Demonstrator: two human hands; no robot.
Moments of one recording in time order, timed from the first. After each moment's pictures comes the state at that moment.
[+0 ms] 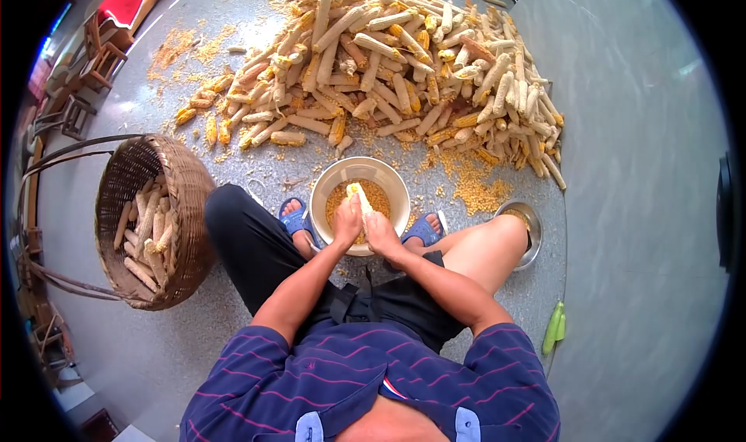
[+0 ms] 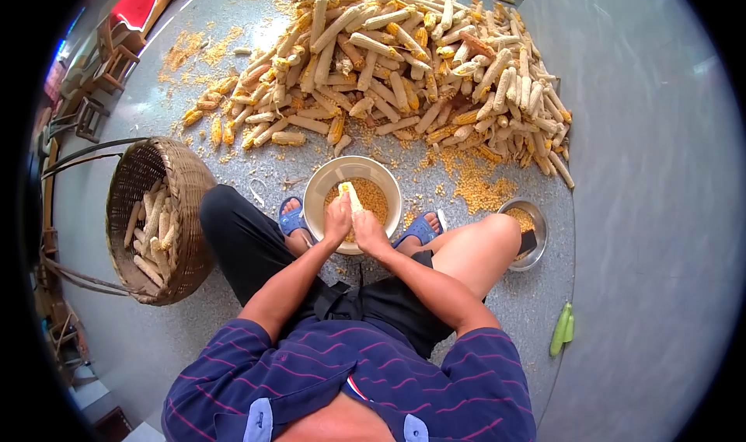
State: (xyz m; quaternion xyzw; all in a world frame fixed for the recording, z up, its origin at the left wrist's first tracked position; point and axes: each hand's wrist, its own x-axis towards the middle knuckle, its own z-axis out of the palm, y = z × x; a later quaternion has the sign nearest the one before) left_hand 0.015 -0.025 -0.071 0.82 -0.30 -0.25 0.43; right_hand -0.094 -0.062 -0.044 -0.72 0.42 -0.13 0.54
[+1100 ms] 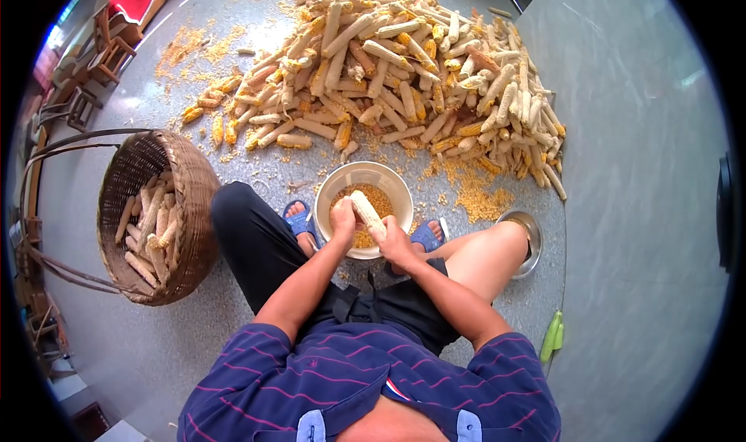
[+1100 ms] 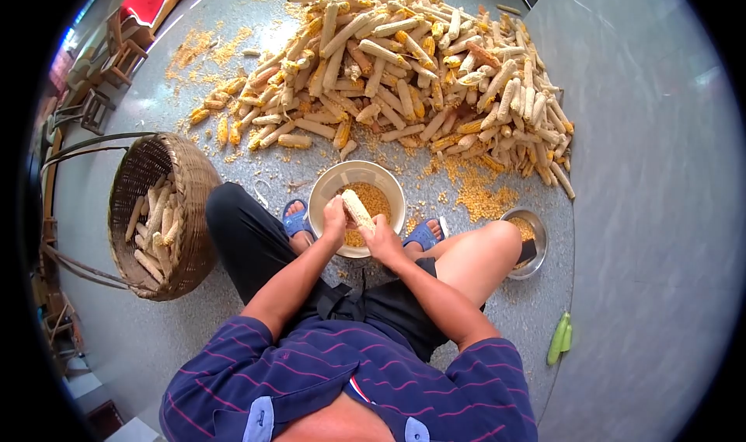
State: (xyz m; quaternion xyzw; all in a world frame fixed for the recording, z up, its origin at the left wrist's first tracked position) left_hand 0.028 -0.030 -0.076 0.69 0.03 -0.44 0.57; right_hand -0.115 -0.066 -0.021 -0.74 0.43 -0.07 0.51
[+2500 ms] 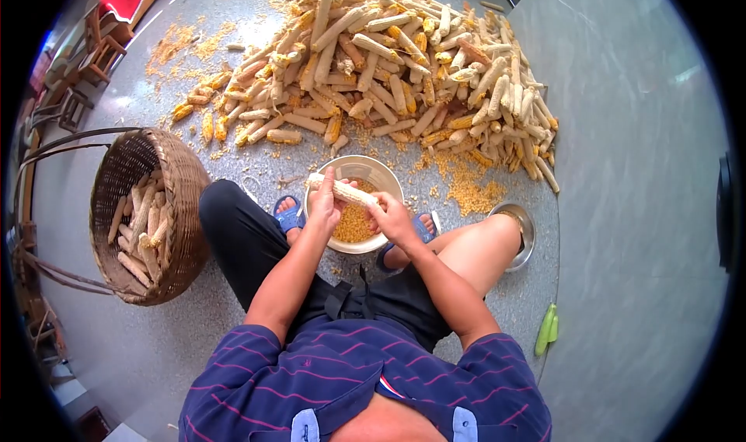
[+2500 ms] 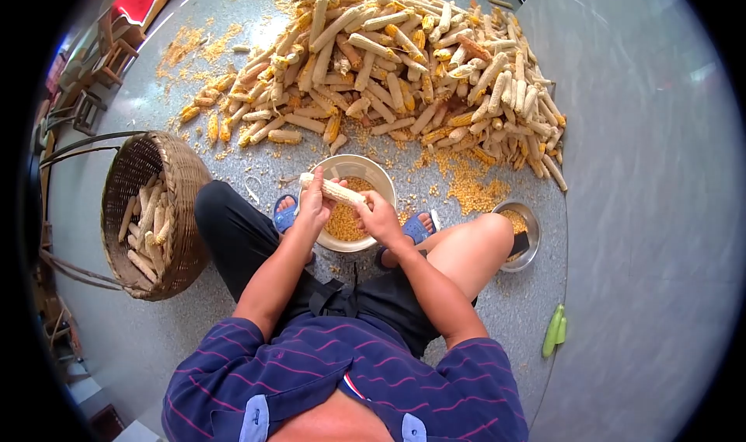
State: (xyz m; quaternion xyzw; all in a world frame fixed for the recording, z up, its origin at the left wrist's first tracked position) left_hand 0.056 -0.044 -0.025 0.43 0.15 -0.51 0.73; right_hand -0.104 -0.096 0.015 -0.68 0.37 -0.15 0.62
